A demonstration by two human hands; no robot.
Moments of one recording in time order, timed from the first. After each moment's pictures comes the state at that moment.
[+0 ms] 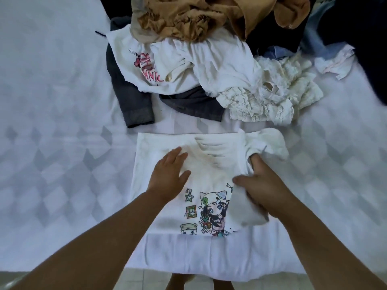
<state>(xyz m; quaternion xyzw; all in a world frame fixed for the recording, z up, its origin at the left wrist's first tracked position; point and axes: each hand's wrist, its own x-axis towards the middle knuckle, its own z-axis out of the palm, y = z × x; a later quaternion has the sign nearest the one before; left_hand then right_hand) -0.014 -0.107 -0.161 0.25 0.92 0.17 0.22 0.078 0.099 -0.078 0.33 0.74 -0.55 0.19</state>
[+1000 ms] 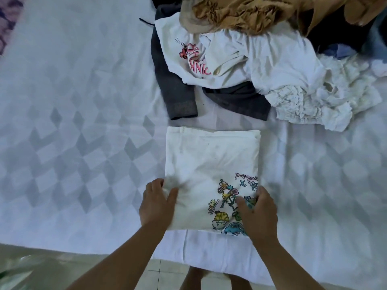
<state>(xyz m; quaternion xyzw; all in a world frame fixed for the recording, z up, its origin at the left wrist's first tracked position) 0.022 -0.231 -0.167 -0.12 0.93 0.22 0.25 0.108 -0.022 -0.166 0.41 0.84 -0.34 0.09</state>
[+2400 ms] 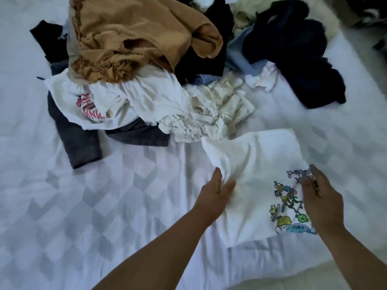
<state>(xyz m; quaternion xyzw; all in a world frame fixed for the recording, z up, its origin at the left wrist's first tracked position) 0.069 0.107 -0.095 0.11 0.74 0.48 0.47 0.216 0.302 -0.100 0.52 0.78 -0.33 -0.10</state>
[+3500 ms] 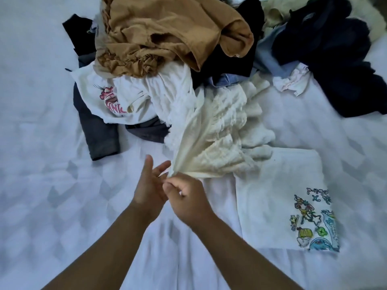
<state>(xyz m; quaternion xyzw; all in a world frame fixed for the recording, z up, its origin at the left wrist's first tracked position) -0.024 -0.008 -0.103 -0.27 0.54 0.69 0.41 0.045 0.080 -0.098 0.14 0.78 -0.61 -0.01</state>
